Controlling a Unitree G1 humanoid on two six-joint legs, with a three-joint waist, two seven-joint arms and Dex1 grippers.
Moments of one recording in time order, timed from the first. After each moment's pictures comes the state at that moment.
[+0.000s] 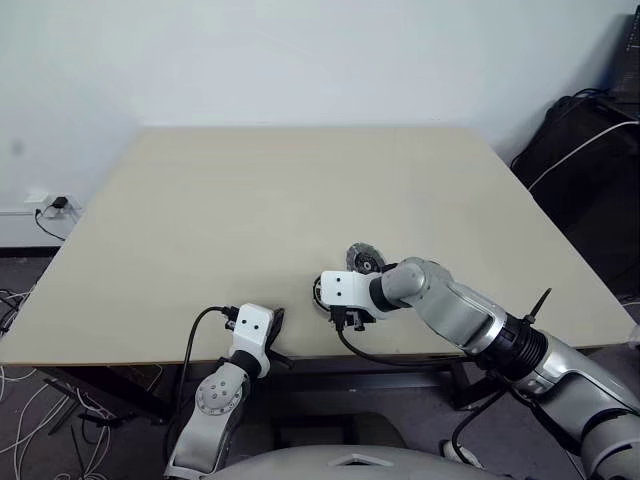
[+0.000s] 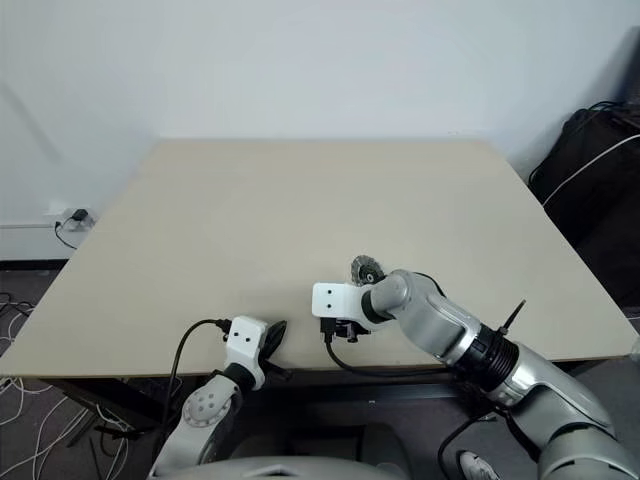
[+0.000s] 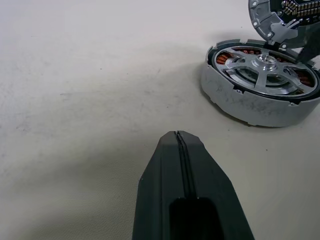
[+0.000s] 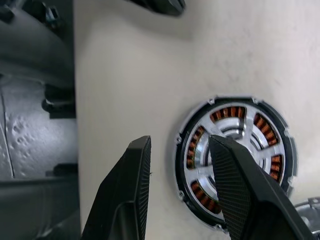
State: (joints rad) left arm 0.29 0.08 -0.23 -0.09 0.01 0.08 -0.26; right arm -0.58 -0.64 0.78 -0.19 -0.05 0.70 0.92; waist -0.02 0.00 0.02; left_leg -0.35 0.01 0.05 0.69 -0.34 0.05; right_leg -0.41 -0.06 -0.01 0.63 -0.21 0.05
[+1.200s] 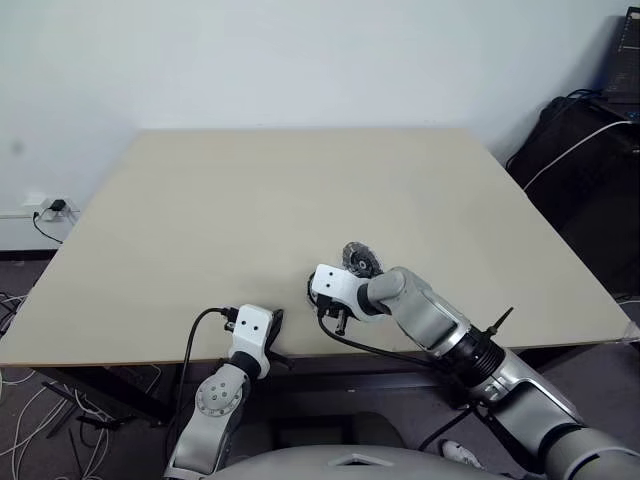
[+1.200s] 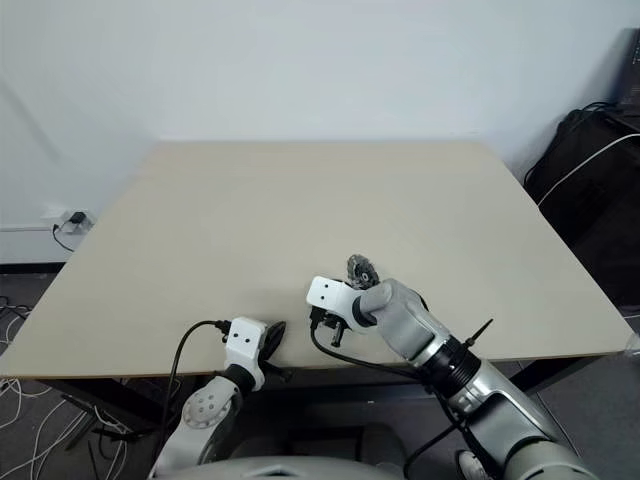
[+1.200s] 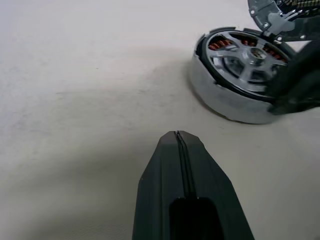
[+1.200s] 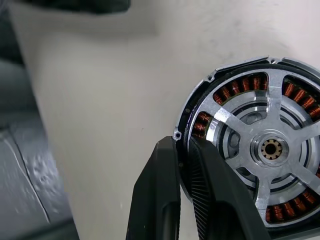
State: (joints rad) left arm 0.30 0.08 -0.23 -0.09 0.01 0.08 -0.25; right arm -0.50 -0.39 0.64 -0.04 -0.12 0.89 0.84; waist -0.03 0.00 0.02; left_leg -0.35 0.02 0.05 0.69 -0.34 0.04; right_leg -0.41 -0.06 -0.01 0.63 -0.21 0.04
